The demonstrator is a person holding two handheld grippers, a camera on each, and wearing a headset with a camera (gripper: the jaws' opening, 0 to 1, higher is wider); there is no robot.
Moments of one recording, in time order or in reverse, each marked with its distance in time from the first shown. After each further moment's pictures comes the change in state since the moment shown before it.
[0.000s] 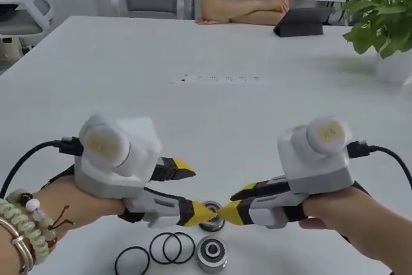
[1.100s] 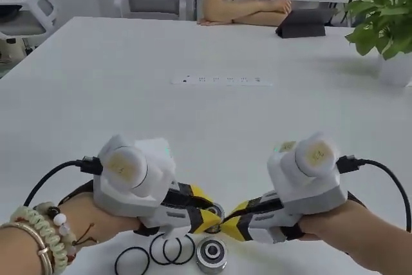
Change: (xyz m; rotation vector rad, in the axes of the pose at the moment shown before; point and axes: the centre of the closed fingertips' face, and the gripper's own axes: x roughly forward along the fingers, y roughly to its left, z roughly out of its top) left arm 0.018 -0.017 -0.010 -0.008 -0.001 -0.045; right arm 0.009 0.008 -0.019 -0.155 0.065 0.016
